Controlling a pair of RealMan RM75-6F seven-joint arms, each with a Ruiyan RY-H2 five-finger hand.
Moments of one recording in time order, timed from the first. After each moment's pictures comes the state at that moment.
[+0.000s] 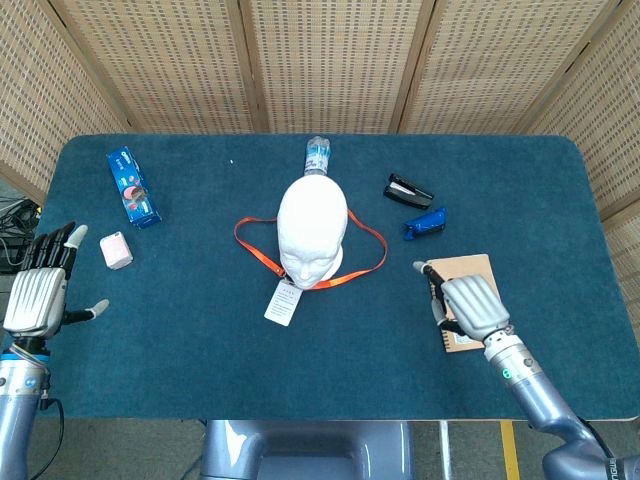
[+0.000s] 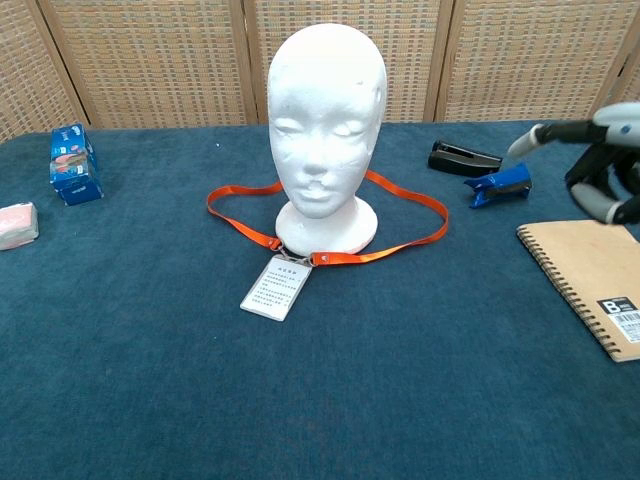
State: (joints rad) left arm -0.34 -1.14 -0.07 -1.76 1.22 1.43 0.19; right arm 0.60 -1.13 0.05 -1.85 -1.25 1.04 -0.20
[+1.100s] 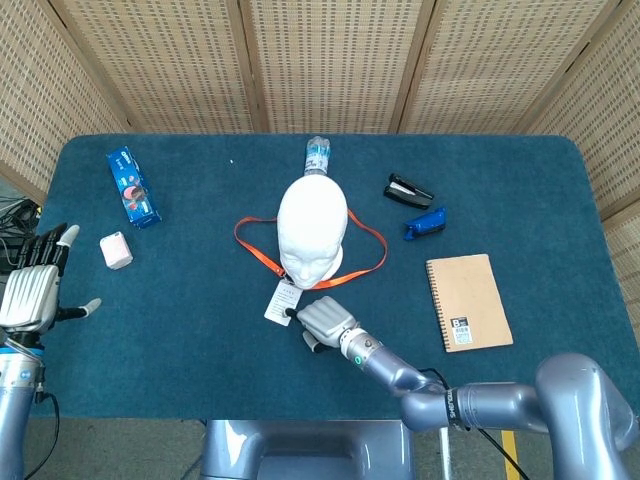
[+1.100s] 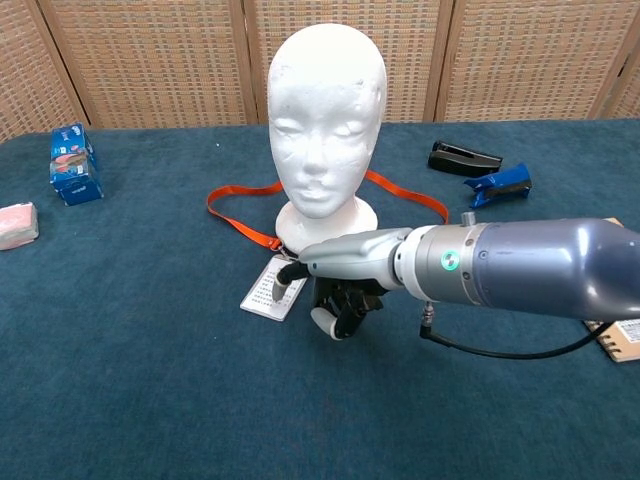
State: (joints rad) left arm -0.32 -1.15 -0.13 -1.69 1.18 1.33 0.17; right arm 1.06 -1.68 0.15 -1.51 -0.78 0.66 -0.48
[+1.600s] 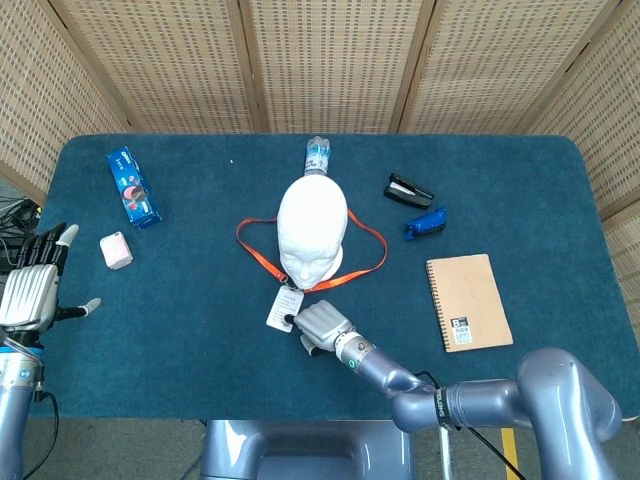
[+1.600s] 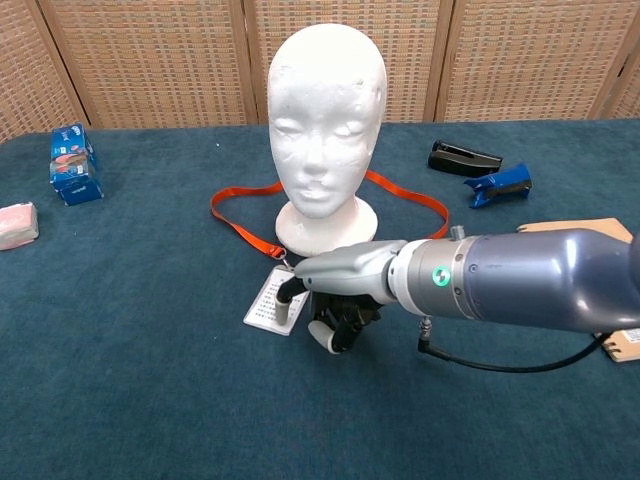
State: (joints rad) left arm -0.32 -1.15 -0.14 -1.69 1.18 1.32 0.16; right arm 1.11 -1.68 0.09 -1.52 -0.73 0.67 -0.51
